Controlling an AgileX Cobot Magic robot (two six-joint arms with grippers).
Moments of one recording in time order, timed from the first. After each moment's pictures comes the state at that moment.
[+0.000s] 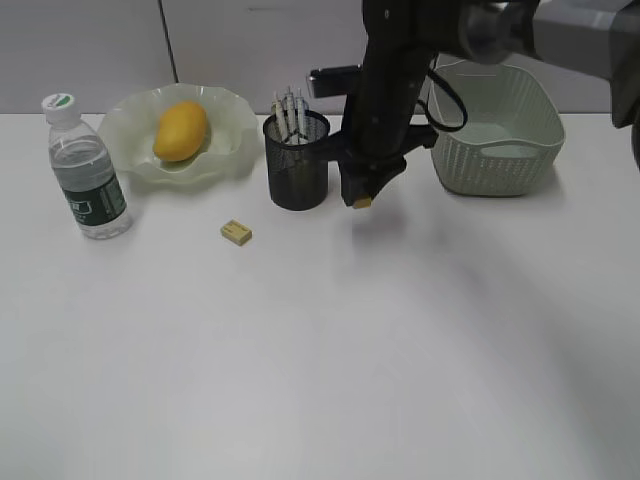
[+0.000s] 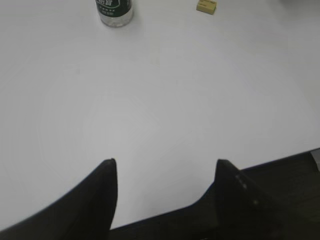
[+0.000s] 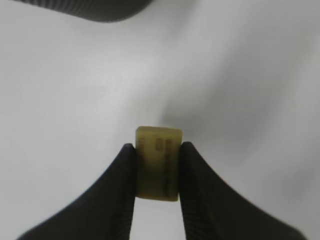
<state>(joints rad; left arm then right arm) -0.21 0.28 -0.53 -0.08 1.06 0.04 0.51 2.39 -2.04 0.07 1.10 0.10</state>
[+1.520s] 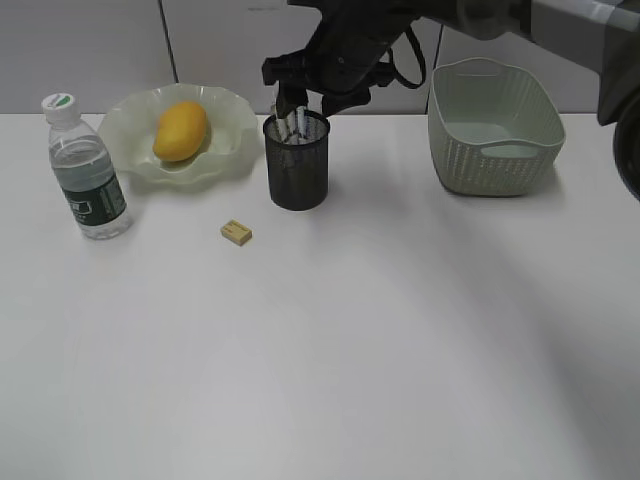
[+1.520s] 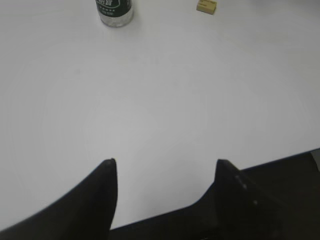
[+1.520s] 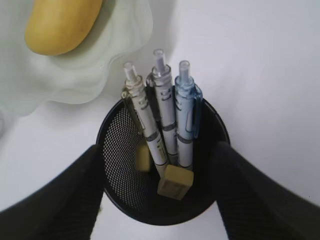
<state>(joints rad) -0.21 0.28 -0.53 -0.08 1.06 0.04 0.51 2.43 -2.22 0.19 0.80 0.08</state>
